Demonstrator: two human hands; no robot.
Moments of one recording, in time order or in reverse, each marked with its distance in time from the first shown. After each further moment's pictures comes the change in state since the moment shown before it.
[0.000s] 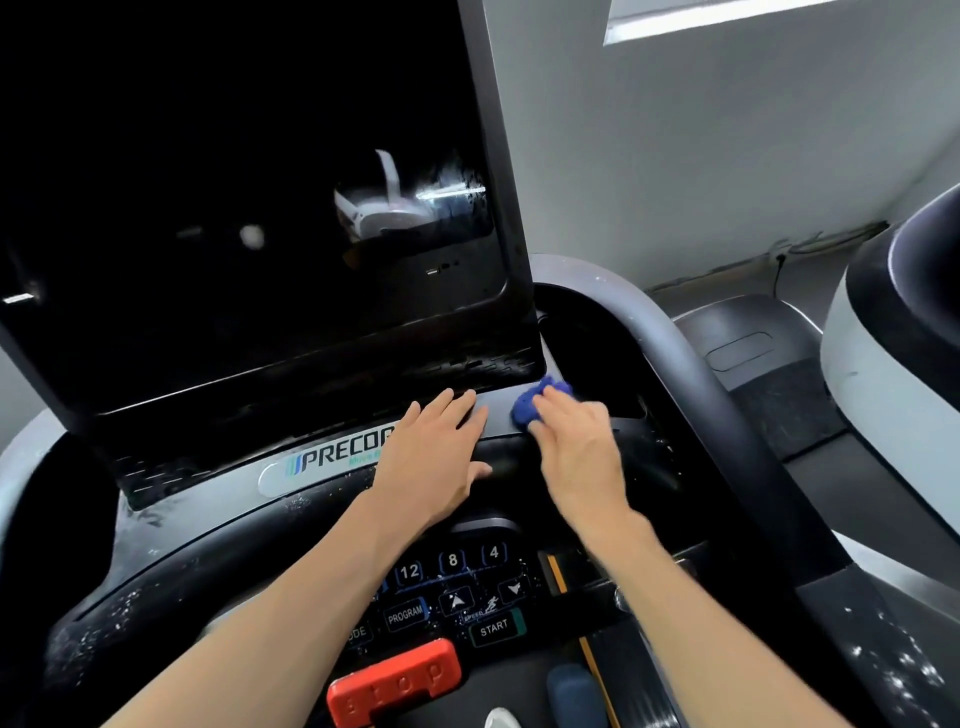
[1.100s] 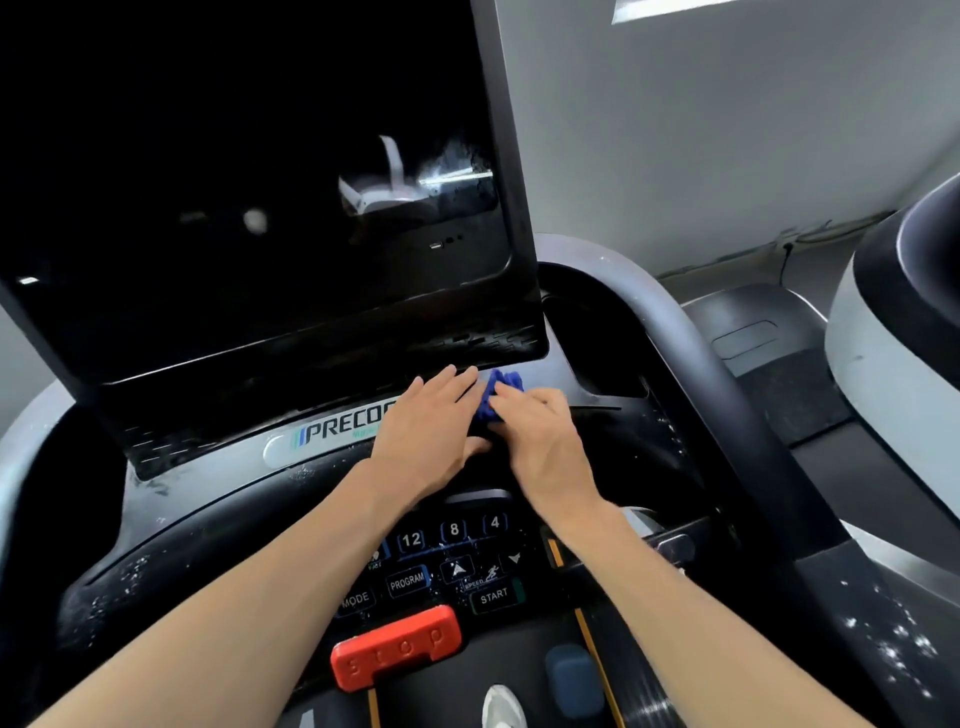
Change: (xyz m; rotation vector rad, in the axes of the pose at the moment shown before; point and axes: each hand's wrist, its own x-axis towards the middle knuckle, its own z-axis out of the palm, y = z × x) left_hand 0.000 -0.005 0.001 -0.030 0.012 0.008; right_hand -0.019 -0.029 0.011 0.092 -0.082 -0.145
